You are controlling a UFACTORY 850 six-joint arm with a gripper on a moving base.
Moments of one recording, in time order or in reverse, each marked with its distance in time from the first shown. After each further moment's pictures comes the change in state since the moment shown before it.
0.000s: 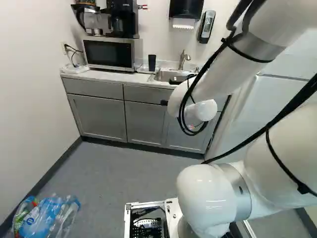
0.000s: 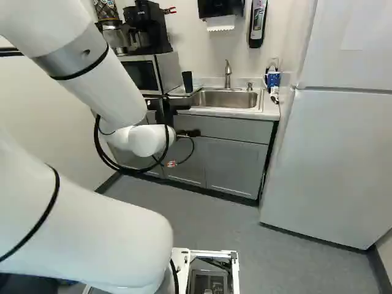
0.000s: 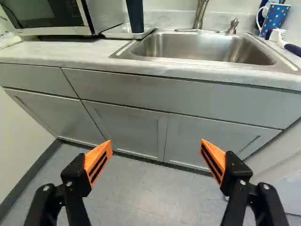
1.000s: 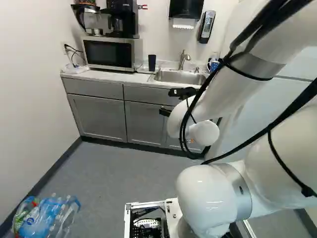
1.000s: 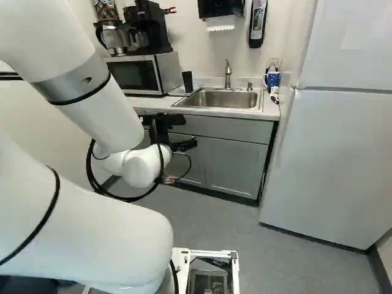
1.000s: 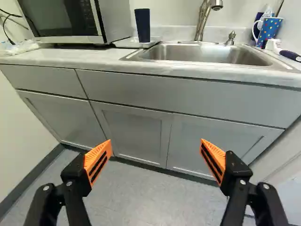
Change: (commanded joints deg) arm 1.5 0.4 8.4 0.4 13.7 -0.4
